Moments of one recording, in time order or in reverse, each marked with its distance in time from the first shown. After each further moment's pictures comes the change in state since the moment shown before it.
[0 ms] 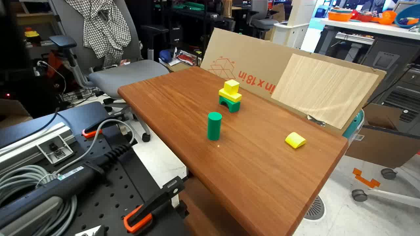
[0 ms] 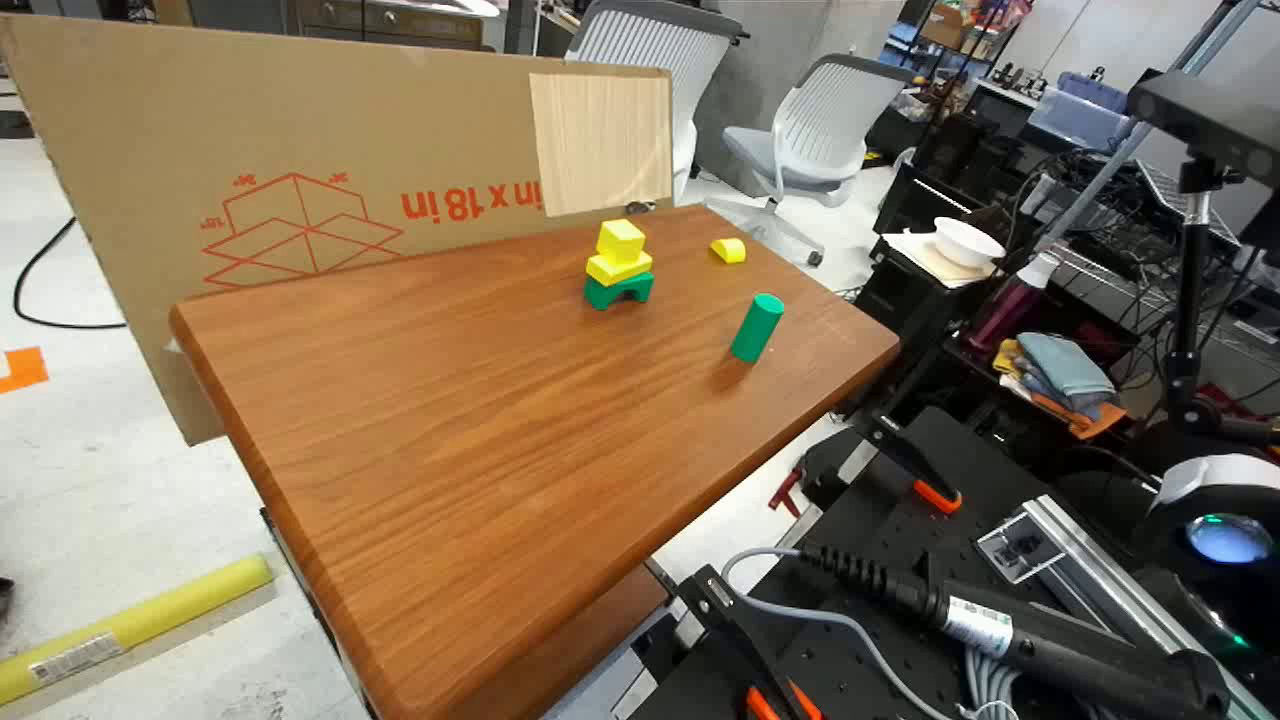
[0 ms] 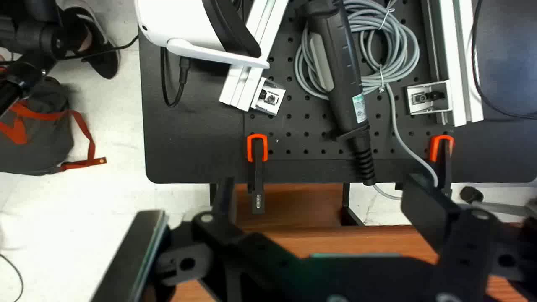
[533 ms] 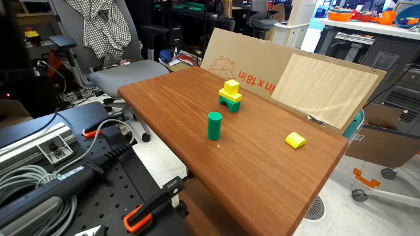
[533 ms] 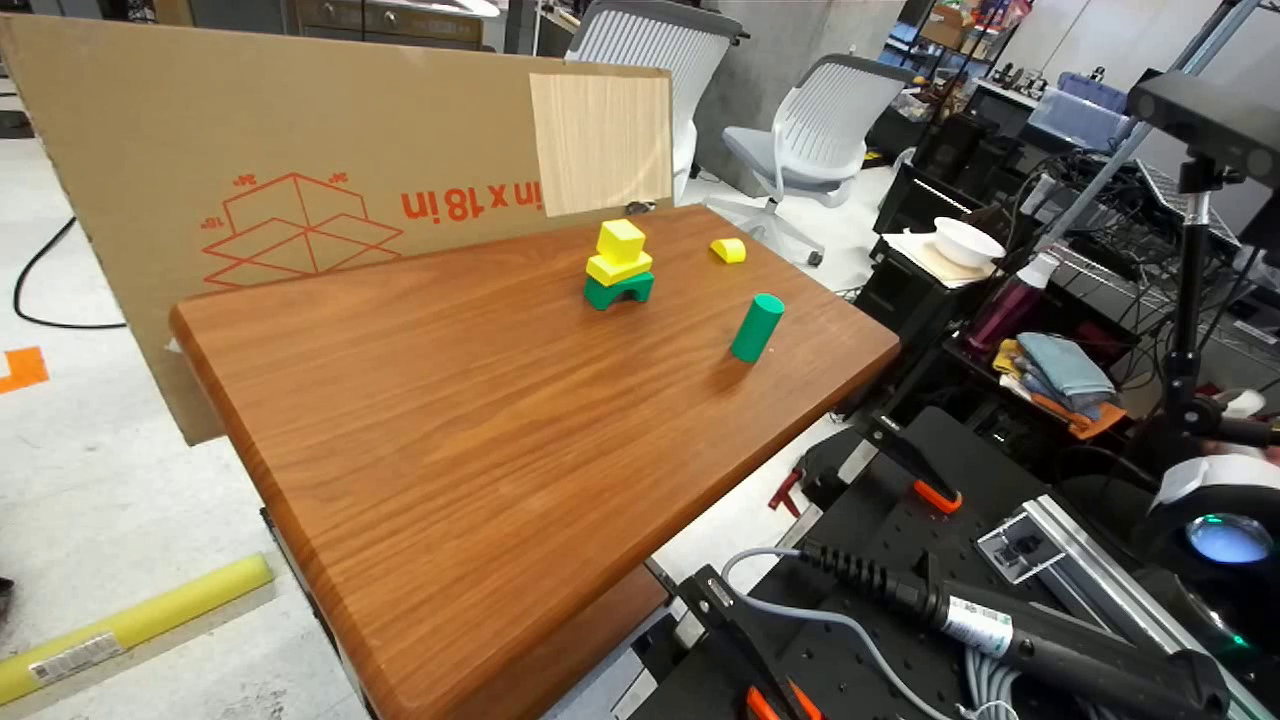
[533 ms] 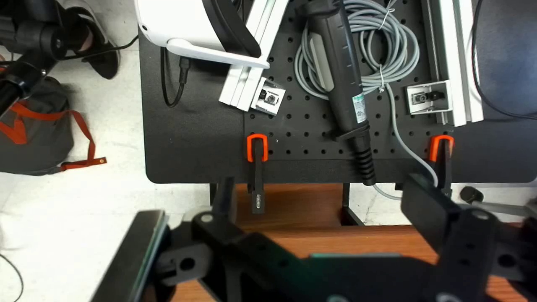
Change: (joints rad) arm 0.000 0.000 0.000 0.000 0.000 0.000 0.000
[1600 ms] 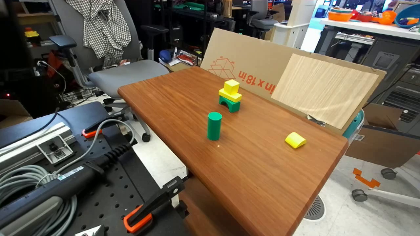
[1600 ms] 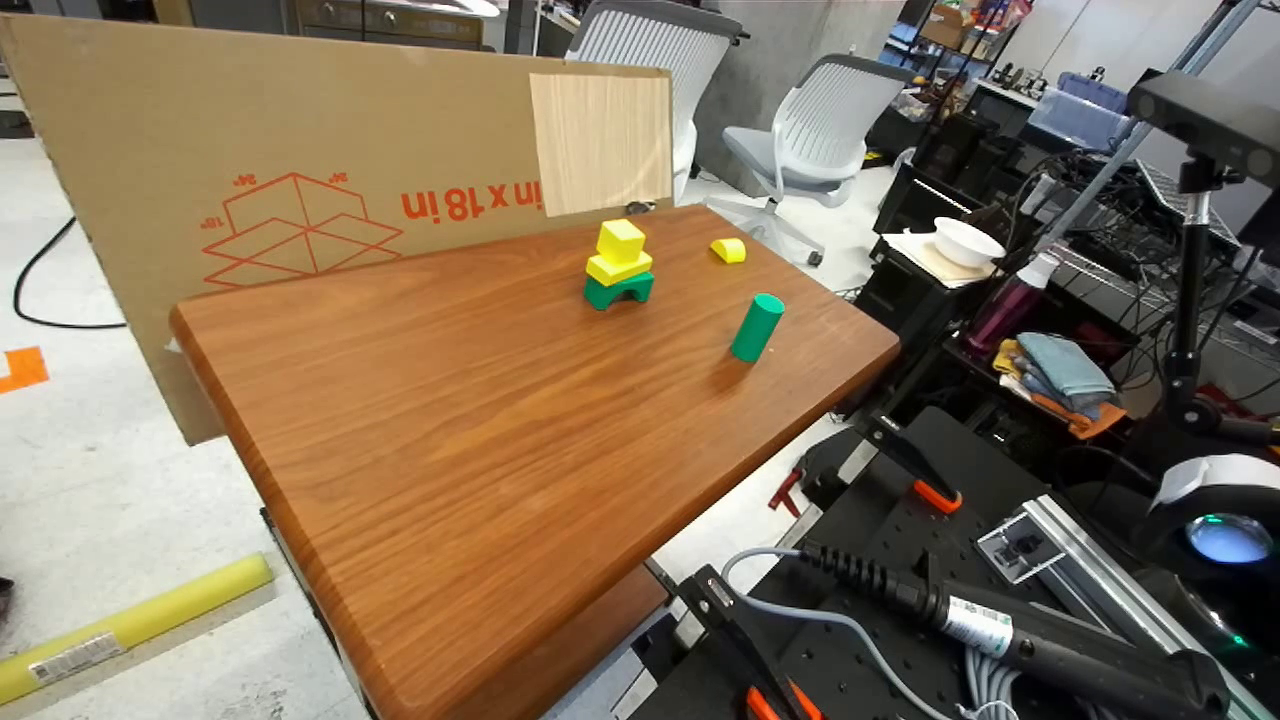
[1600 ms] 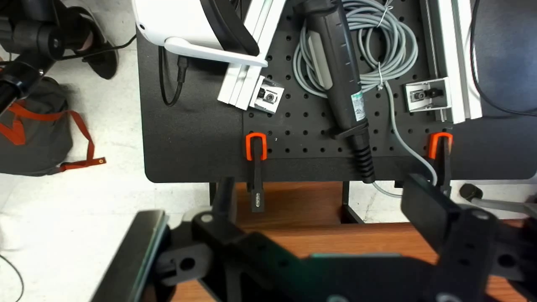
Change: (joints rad) arm 0.000 0.003 0.000 0.001 0.005 0.003 0.005
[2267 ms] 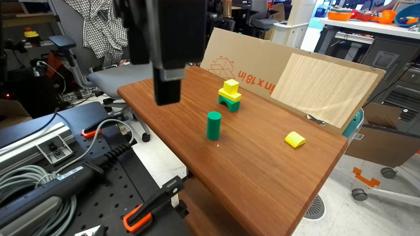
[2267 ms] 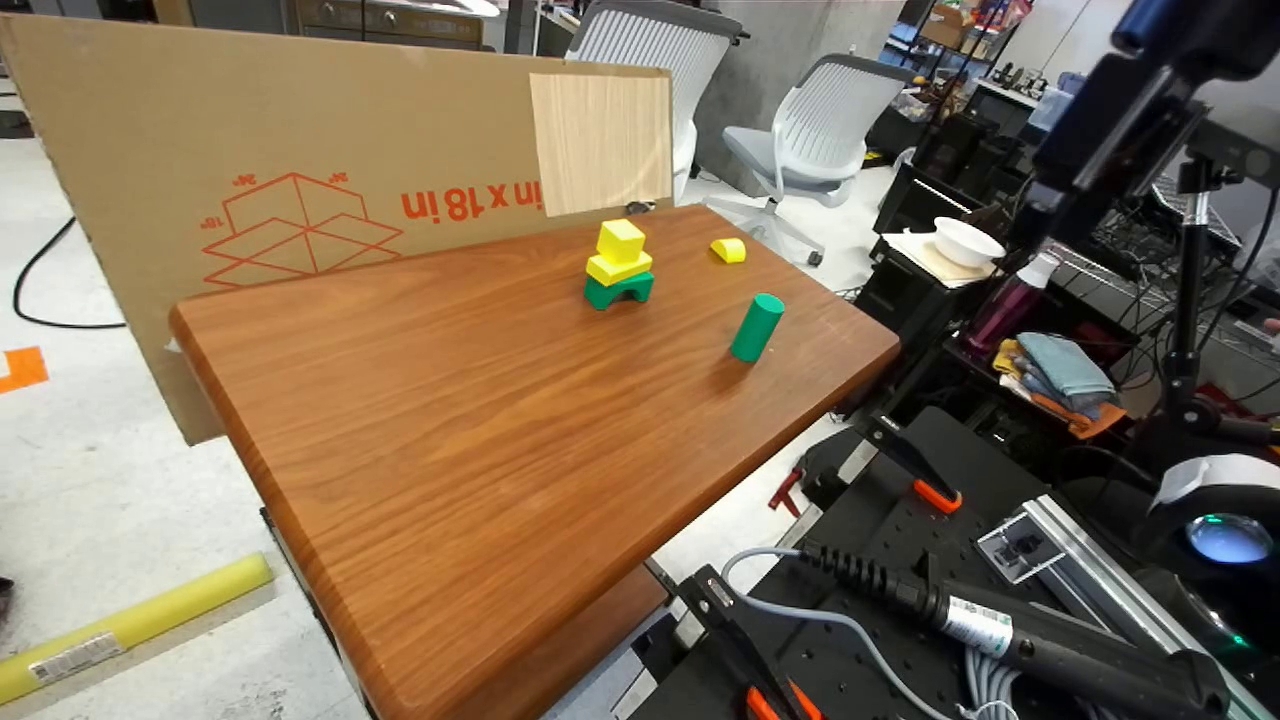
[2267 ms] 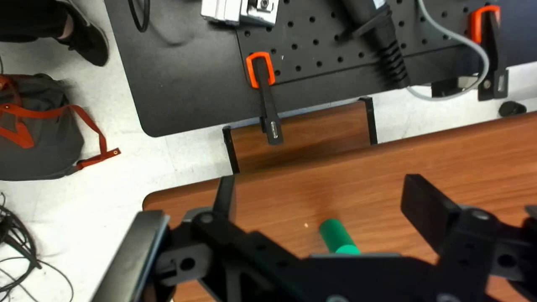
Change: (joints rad) arm 0.016 0.370 0.032 0.115 0.098 0.320 0.181
